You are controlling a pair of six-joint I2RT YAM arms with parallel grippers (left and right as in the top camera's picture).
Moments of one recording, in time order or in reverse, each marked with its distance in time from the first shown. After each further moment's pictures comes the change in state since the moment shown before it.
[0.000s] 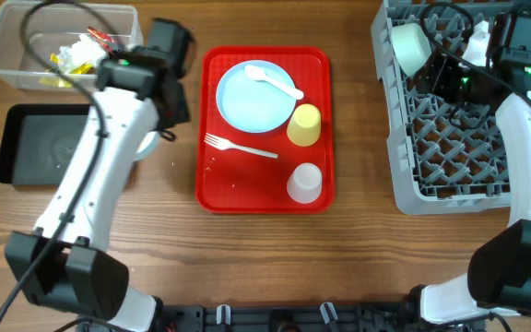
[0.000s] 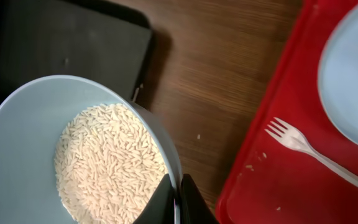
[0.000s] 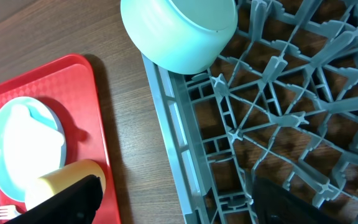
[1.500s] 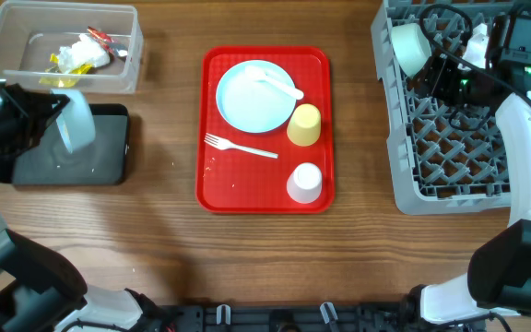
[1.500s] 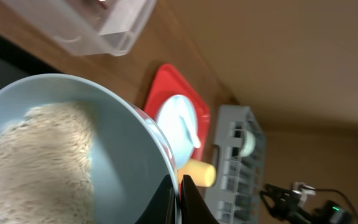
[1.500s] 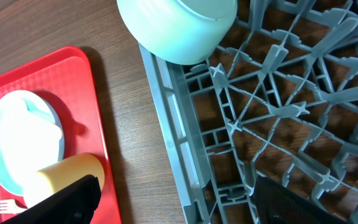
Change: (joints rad) left arm 0.885 0.001 -0.126 0.245 1.327 0.332; right arm 0.000 0.000 0.000 -0.027 0.000 -0.002
